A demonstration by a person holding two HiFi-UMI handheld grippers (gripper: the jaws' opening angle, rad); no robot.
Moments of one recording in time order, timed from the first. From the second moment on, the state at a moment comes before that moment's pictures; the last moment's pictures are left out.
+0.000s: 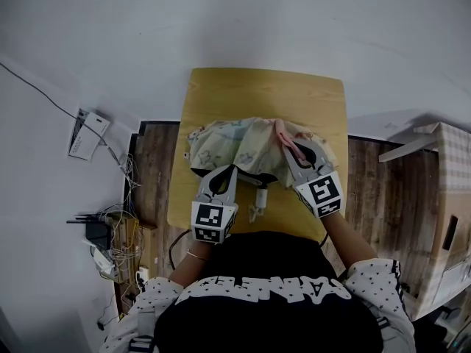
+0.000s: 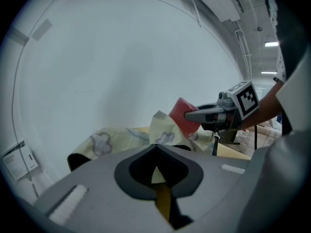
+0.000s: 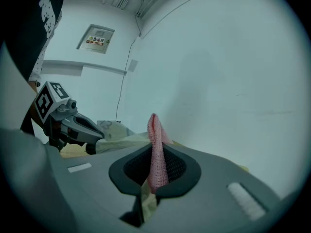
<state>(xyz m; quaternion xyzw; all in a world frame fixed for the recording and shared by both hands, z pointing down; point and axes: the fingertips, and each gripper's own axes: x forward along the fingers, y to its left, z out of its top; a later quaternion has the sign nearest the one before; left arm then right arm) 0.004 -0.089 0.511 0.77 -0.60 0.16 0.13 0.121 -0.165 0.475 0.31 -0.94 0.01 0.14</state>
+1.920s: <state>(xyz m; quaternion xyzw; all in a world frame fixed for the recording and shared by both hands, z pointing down) -0.019 -0.086 0.514 0.78 -0.59 0.15 0.14 0.087 -0.062 0.528 0.15 -0.96 0.04 0.21</state>
